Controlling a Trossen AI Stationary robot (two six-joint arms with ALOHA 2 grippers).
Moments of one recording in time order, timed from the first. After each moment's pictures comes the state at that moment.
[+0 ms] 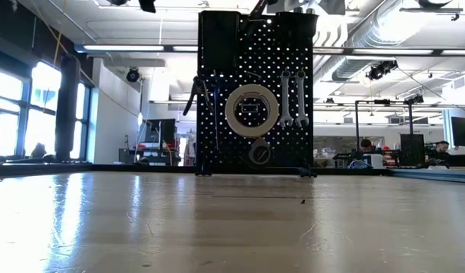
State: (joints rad) left arm 0.56 1.40 1.26 0.51 1.26 -0.37; right arm 0.01 1.51 1.36 0.02 0.33 -1.15
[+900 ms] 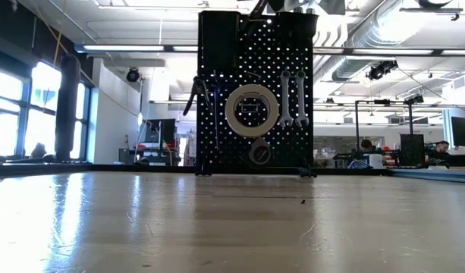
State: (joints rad) left arm 0.58 1.33 1.28 0.53 1.33 -0.29; right arm 0.07 1.51 1.36 0.01 0.72 -1.11
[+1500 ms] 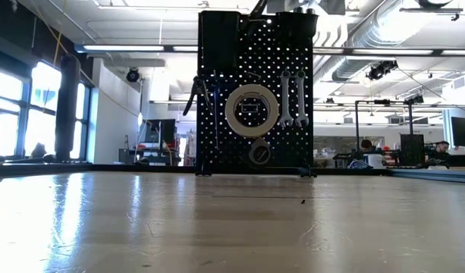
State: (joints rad) left arm 0.62 1.34 1.40 0.32 1.50 -0.25; right arm 0.08 1.42 1.36 -0.04 0.81 -0.84
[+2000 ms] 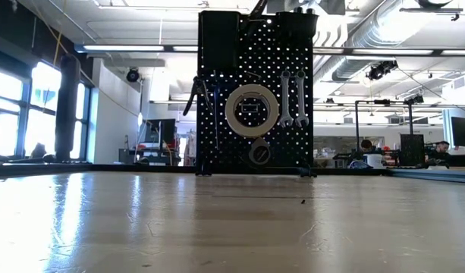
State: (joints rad) left arm 0.45 1.40 1.40 0.31 1.57 -0.10; right arm 0.08 1.36 1.36 -0.04 0.54 -0.63
